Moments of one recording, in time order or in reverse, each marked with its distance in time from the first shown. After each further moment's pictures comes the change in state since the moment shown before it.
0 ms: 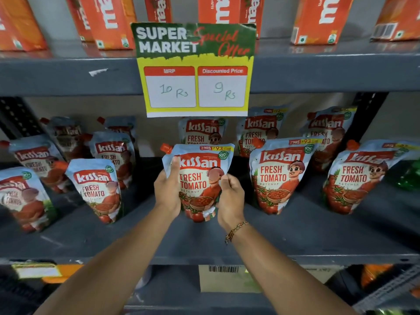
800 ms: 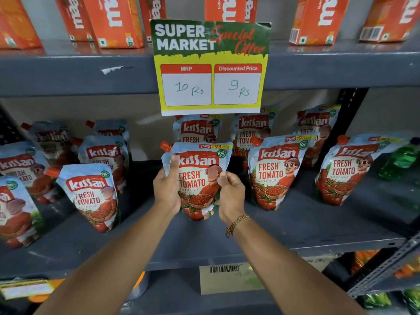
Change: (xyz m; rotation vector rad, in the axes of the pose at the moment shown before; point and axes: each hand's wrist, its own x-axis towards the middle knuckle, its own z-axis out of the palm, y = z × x) left_hand 0.012 0.003 -0.001 -0.088 -0.045 -0.062; right_hand 0.004 -0.003 0.007 -0.044 0.079 0.006
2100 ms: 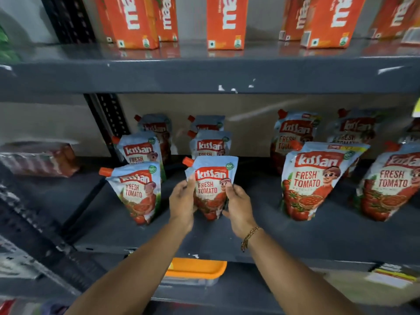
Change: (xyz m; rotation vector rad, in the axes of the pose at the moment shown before) left_hand 0.031 0.060 -0.225 0.094 0.234 -0.120; right_hand -0.096 0.087 0.194 -0.082 -0.283 0.128
